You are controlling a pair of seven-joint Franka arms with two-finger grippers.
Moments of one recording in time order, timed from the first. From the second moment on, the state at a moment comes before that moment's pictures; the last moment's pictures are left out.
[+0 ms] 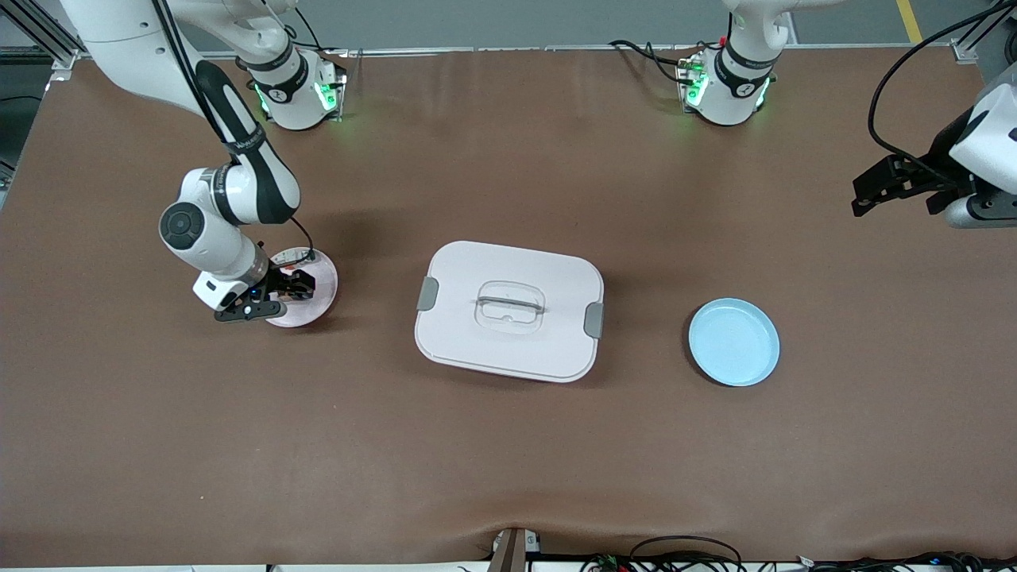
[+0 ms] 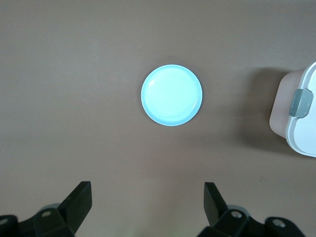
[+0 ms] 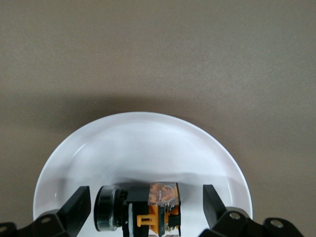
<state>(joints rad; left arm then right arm) 0.08 0.02 -0.17 -1.52 0.02 1.53 -0.10 0.12 0.34 -0.02 -2.33 0.07 2.66 -0.09</state>
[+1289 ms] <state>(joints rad) 0.10 0.00 -0.18 -1.51 0.02 1.52 -0.07 0.09 0.37 -0.02 -2.33 0.12 2.59 -0.05</state>
